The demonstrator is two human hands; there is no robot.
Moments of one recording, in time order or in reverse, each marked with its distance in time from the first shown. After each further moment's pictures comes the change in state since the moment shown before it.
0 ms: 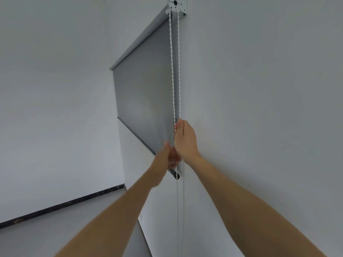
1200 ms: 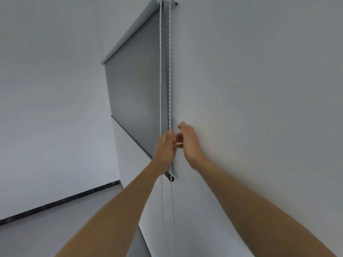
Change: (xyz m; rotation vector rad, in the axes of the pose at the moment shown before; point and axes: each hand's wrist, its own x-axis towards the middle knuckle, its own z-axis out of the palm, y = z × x) left_hand 0.010 0.018 0.034 0.096 0.139 0.172; right_hand -0.020 0.030 -0.029 0.290 -0.151 0.209
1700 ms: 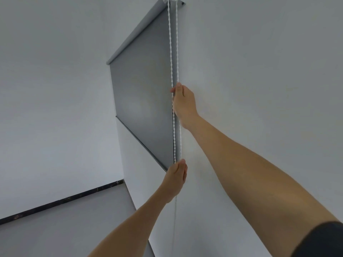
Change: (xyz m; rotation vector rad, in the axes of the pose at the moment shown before) left_hand -0.055 -0.058 0.001 0.087 -0.200 -0.126; right_hand 0.069 -0.100 0.042 -0.087 0.103 -0.184
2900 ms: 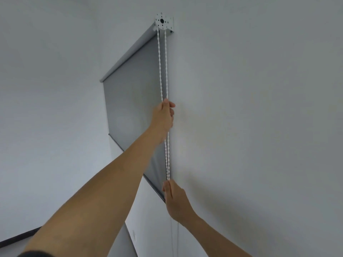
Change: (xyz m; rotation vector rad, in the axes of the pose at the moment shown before) left_hand 0.105 0.205 -0.033 -0.239 0.252 0.240; right_hand -0.162 0.148 -0.026 -0.320 -0.268 0.083
